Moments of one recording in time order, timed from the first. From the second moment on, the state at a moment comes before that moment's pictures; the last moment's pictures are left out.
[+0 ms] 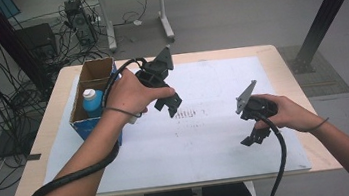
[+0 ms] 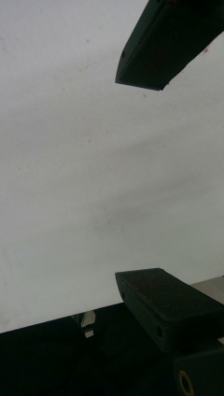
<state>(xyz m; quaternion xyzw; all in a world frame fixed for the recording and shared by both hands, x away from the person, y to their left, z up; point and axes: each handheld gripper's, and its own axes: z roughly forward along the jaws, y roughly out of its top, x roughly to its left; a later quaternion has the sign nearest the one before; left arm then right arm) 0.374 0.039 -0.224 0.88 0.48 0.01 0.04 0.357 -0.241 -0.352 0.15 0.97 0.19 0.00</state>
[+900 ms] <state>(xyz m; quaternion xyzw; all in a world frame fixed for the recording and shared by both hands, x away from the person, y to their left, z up) 0.371 0.023 -0.264 0.88 0.46 0.00 0.03 0.357 -0.243 -0.349 0.15 0.97 0.19 0.01</state>
